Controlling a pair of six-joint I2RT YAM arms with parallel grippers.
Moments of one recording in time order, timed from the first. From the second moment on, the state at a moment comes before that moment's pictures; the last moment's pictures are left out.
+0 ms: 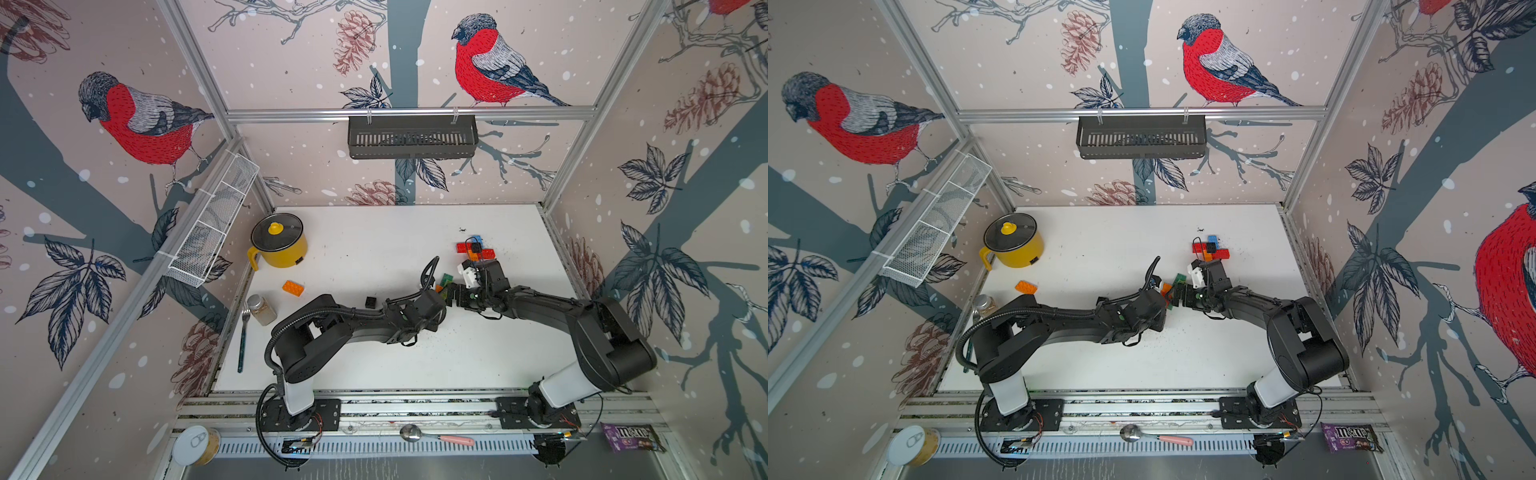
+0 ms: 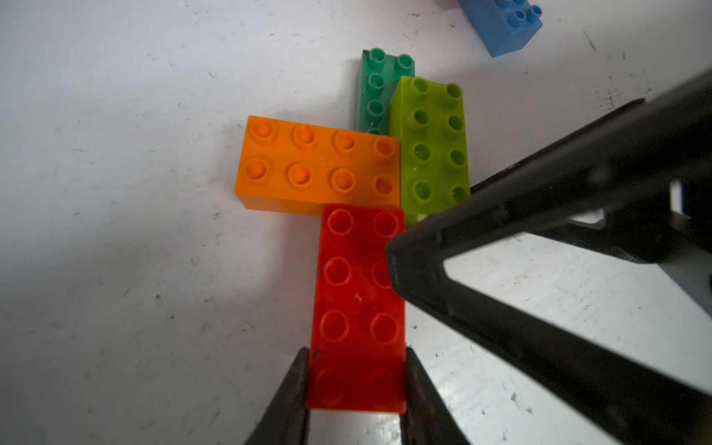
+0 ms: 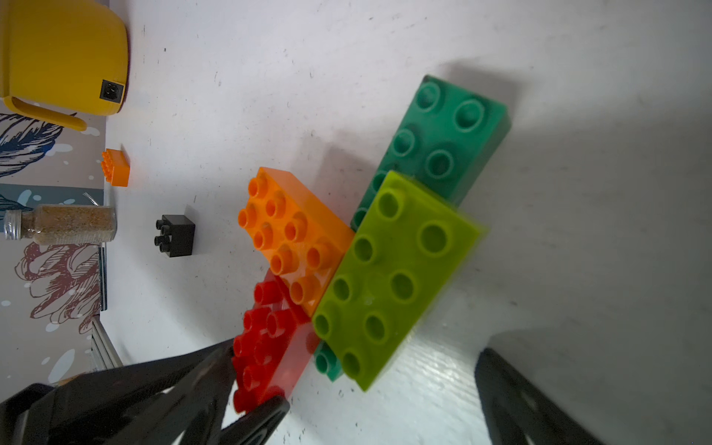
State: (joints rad) left arm -1.03 1.82 0.96 0.02 -0.29 -0.59; right arm 0.40 1.55 0.67 -0.01 -0.47 0.50
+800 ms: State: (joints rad) left arm -1.03 1.86 1.03 -0.05 -0.29 -0.52; right arm 0.43 1.59 0.73 -0.07 -0.33 0.49
